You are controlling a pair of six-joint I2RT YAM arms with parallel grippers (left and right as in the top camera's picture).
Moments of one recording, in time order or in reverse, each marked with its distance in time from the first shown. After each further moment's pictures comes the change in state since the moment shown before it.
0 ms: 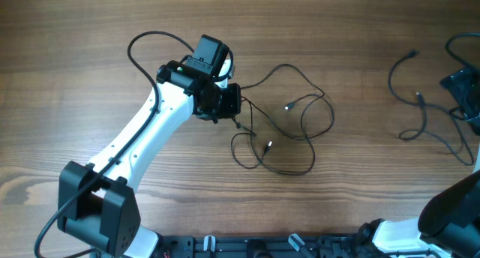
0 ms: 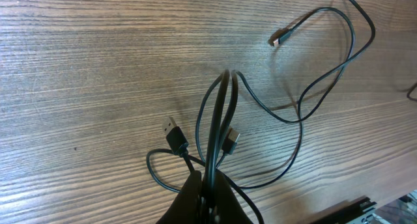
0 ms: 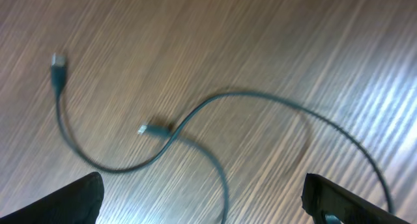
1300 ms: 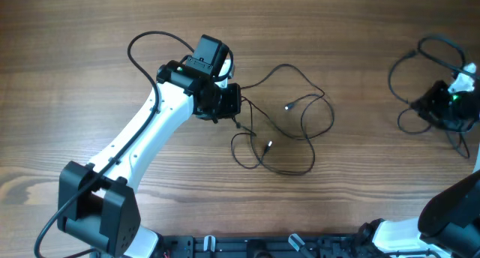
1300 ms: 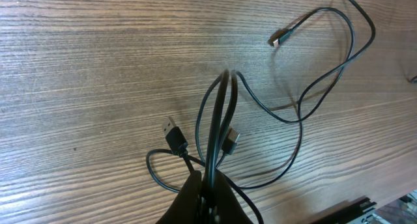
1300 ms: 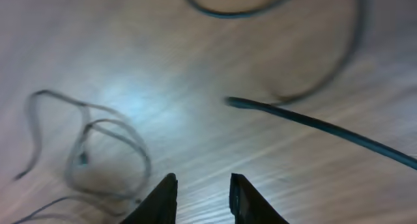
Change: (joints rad) left arm 0.000 0.000 0.000 0.000 0.000 0.000; right arm 0.000 0.000 0.000 -0.280 -0.429 -0.336
